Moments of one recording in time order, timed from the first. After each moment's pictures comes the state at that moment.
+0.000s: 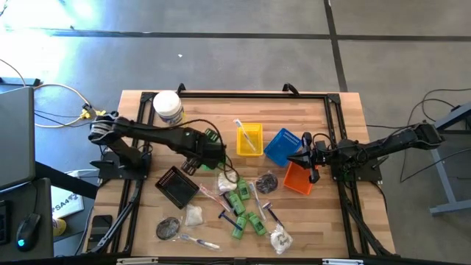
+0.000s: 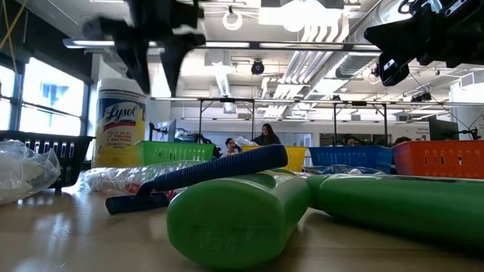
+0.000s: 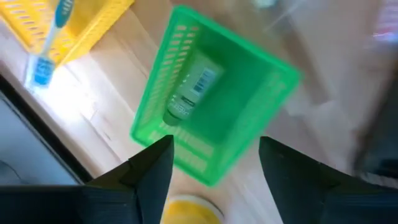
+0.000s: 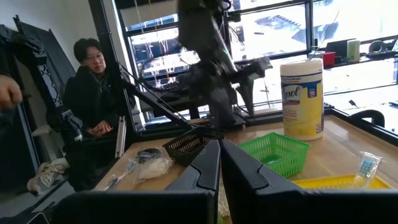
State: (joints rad) left arm -0.11 1.61 1.42 -1.22 -0.32 0.49; right arm 0.17 0.63 0.07 0.69 0.12 0.16
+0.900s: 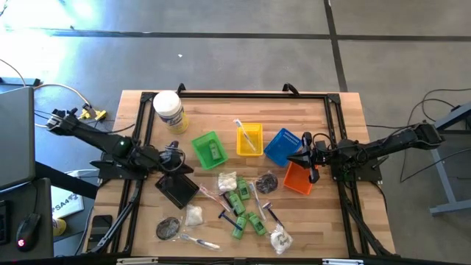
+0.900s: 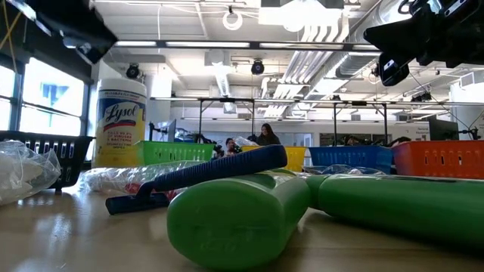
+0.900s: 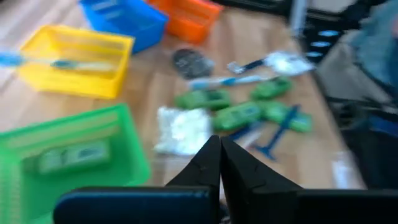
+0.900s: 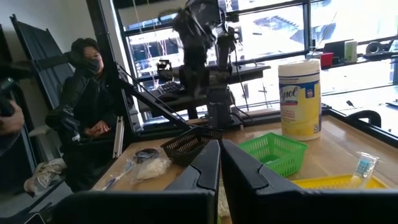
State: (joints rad) left arm -0.38 0.72 0.55 -0.30 -0.29 -0.36; right arm 0.17 0.63 0.07 0.69 0.13 0.16
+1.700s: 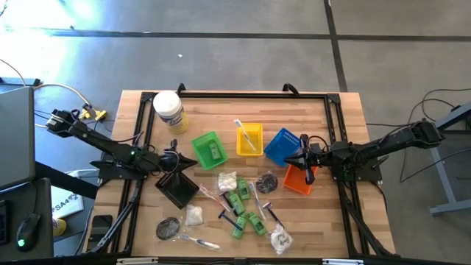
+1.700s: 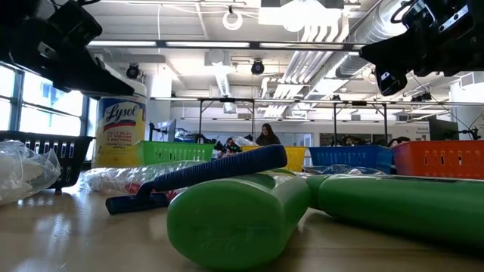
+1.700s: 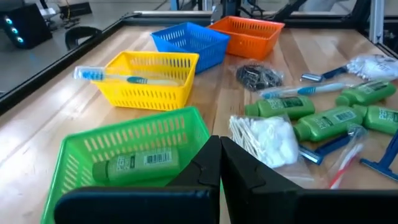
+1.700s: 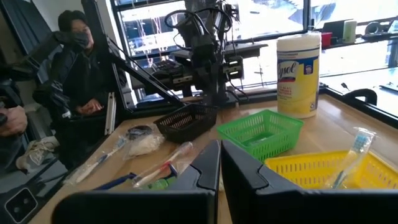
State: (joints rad) left arm -0.37 0.72 0.17 0.27 -0.52 -0.15; right arm 0.17 0.73 0.07 0.69 0.14 0.15
